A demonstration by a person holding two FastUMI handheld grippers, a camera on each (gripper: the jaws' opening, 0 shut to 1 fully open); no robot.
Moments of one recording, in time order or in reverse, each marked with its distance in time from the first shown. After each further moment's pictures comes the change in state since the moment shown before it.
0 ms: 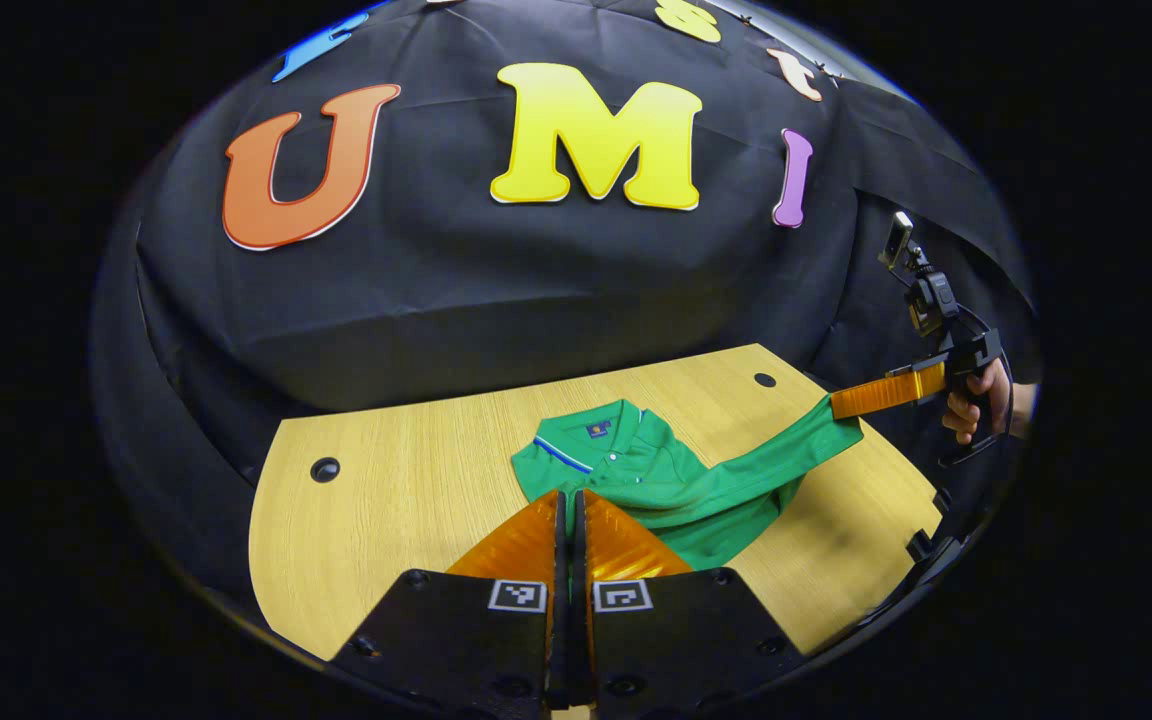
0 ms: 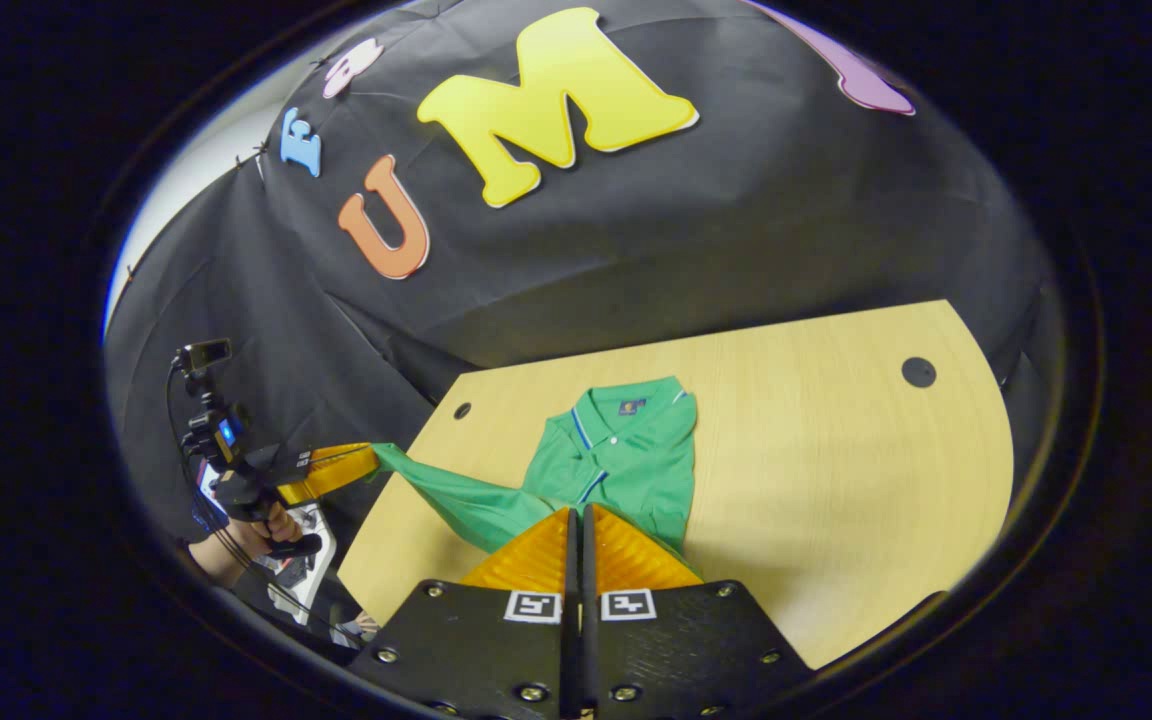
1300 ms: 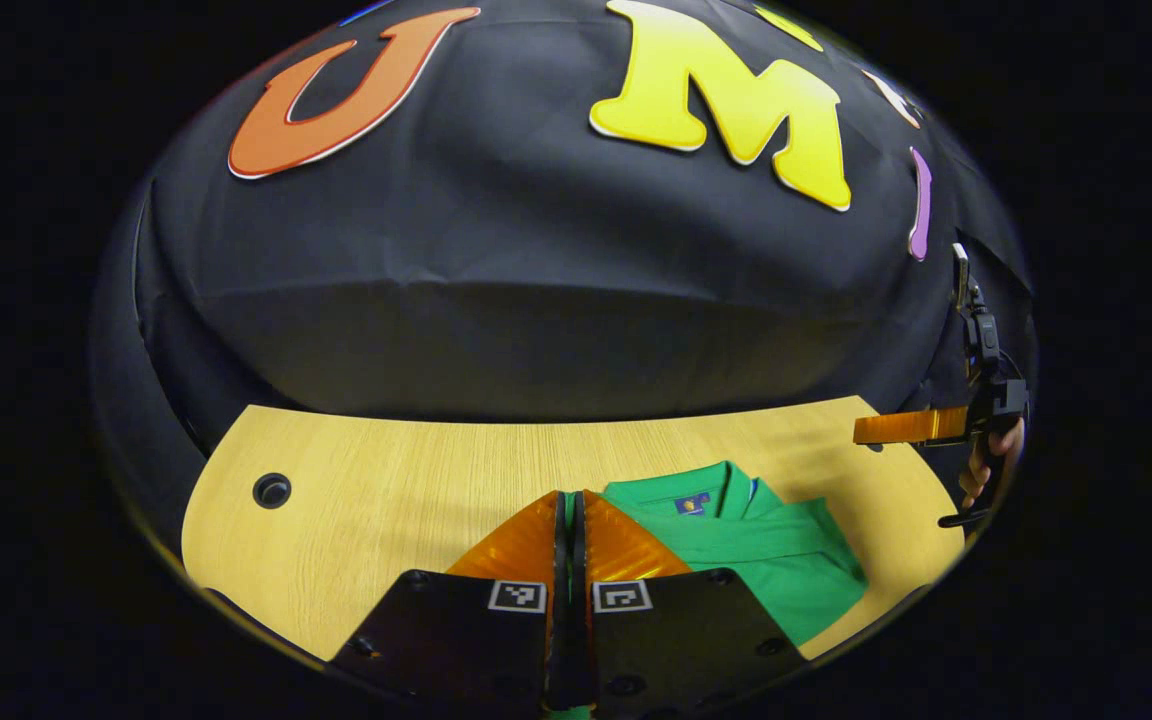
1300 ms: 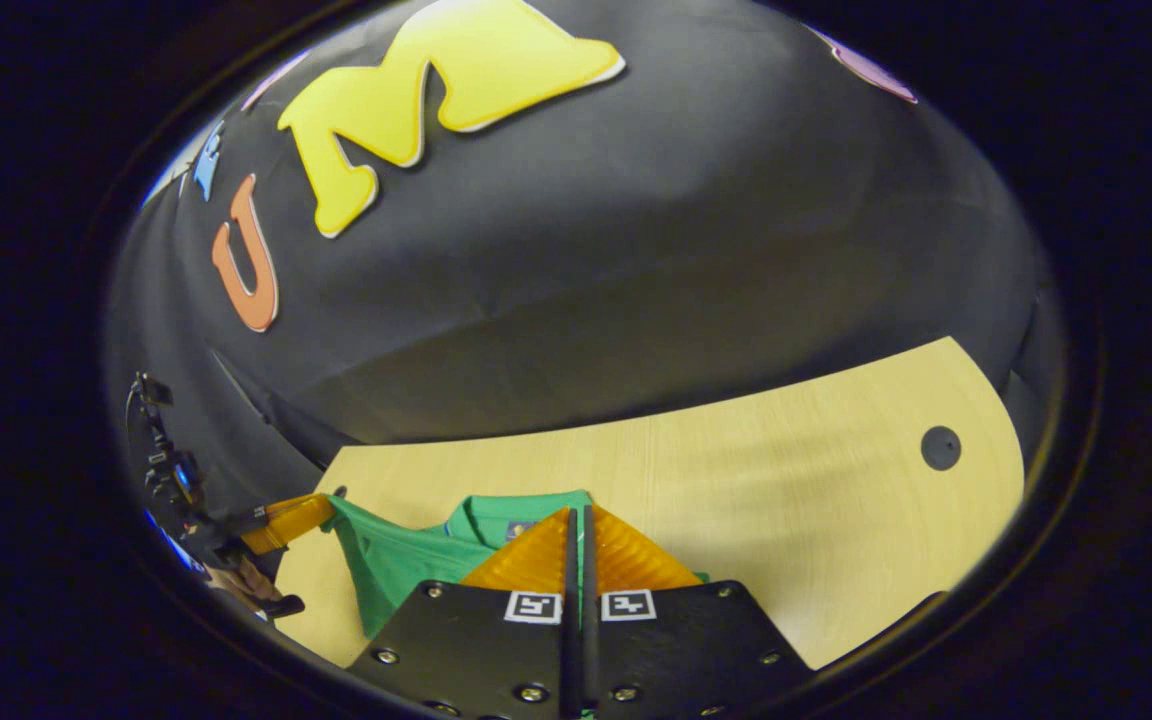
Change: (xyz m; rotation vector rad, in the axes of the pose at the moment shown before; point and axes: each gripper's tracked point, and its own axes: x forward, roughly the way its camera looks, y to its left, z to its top) left arm 0.199 0.077 -0.003 -0.164 -0.040 0.150; right arm 0.173 -0.099 0.081 0.055 -0.116 -0.228
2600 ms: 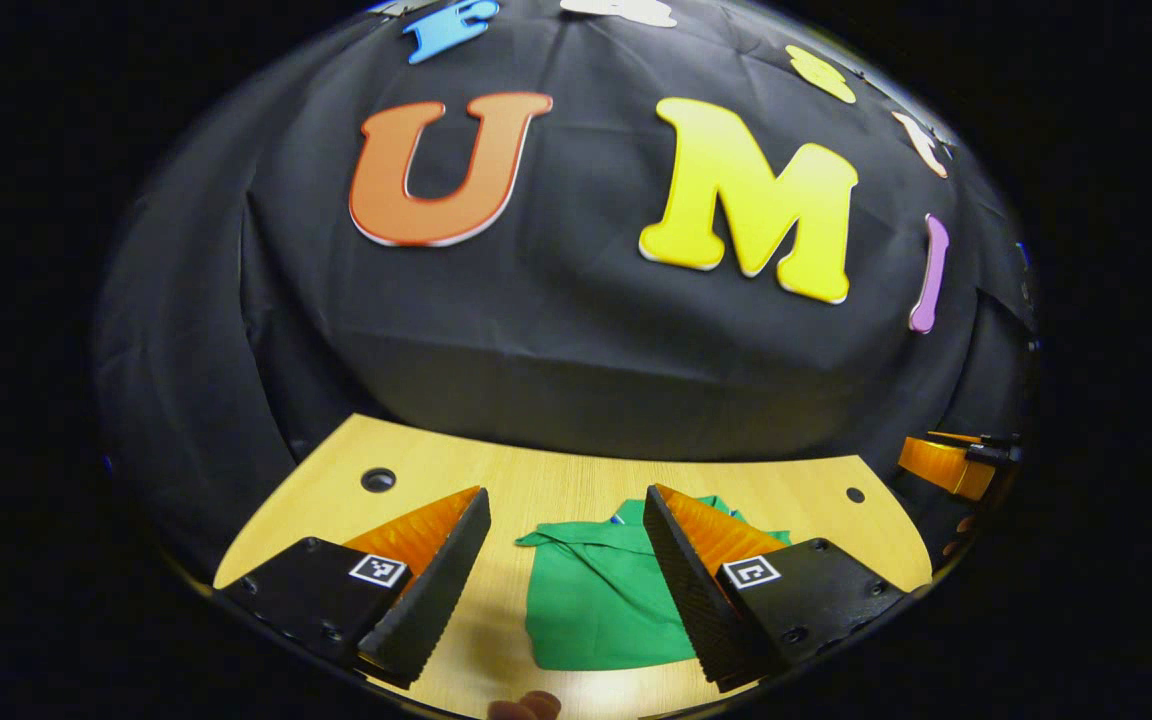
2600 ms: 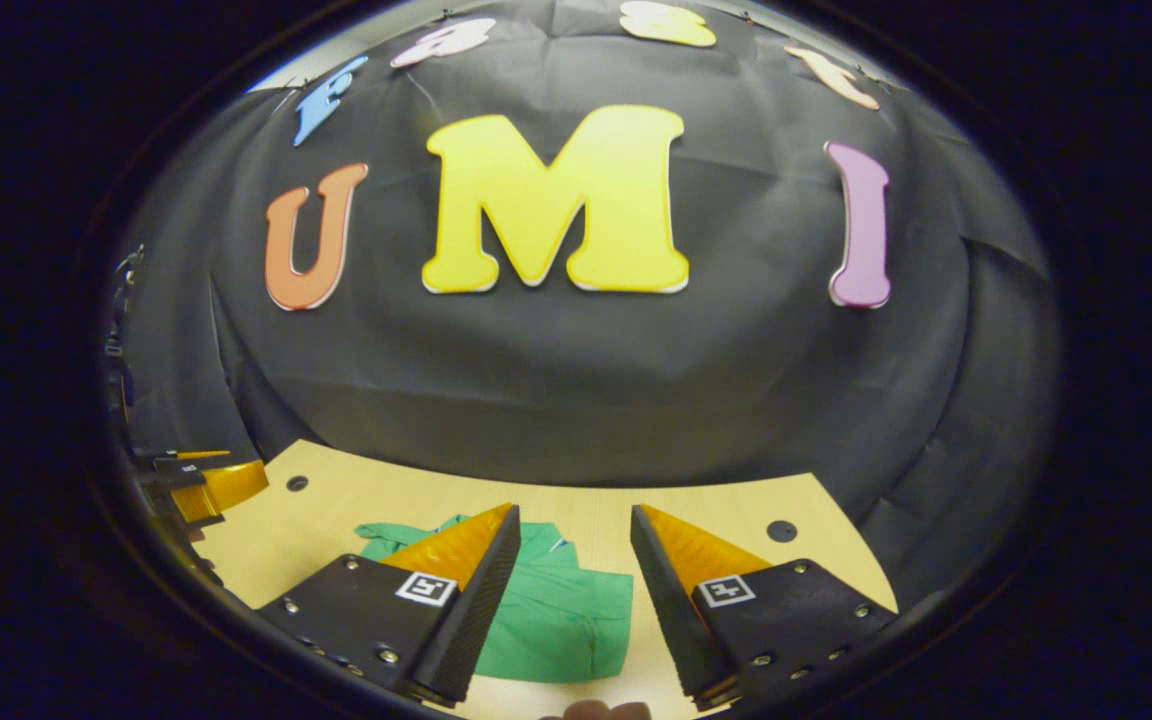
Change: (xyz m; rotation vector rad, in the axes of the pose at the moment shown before) left arm -0.189 -0.005 0.061 -0.091 -0.191 0.160; right arm -0.200 0.097 0.025 -0.291 -0.358 -0.258
